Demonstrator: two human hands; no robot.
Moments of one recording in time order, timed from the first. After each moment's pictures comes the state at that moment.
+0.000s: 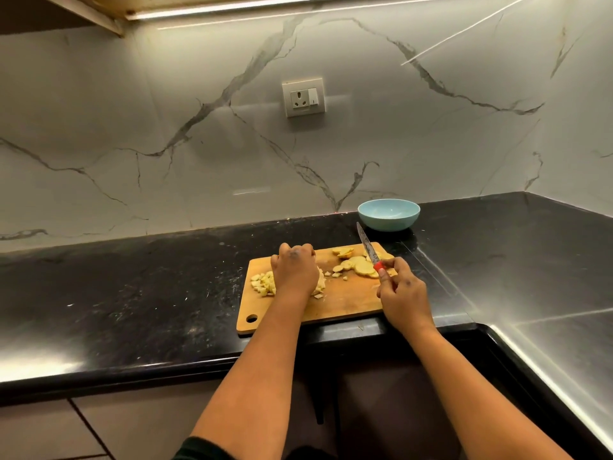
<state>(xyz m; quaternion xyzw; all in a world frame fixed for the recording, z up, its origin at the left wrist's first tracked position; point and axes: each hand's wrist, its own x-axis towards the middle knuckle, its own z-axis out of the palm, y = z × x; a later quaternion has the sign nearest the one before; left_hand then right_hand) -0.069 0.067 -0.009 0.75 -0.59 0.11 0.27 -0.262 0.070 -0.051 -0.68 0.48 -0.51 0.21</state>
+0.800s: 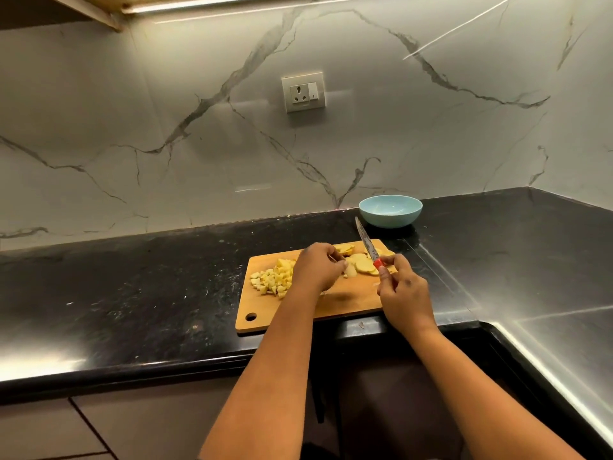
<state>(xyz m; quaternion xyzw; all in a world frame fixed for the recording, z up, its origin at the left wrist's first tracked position) -0.097 0.058 -0.004 0.72 -0.61 -0.10 0.32 -0.261 0.069 -0.052 -0.69 0.47 -0.52 0.18</state>
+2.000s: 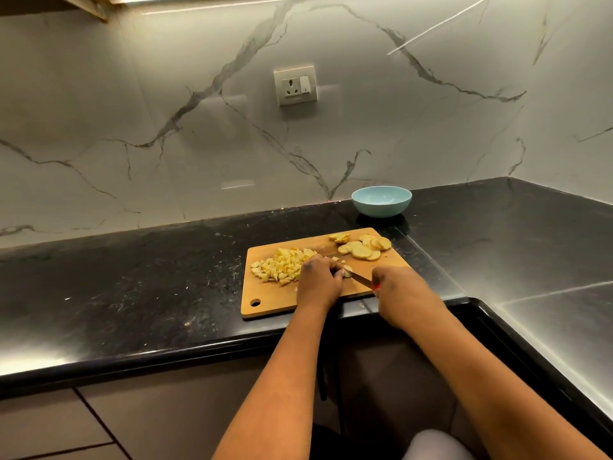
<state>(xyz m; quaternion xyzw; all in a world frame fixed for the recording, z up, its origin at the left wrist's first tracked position) -0.103 0.092 -0.049 0.69 -0.62 -0.03 0.38 -0.258 0.141 0.001 -0.76 0.62 -0.14 0.12</state>
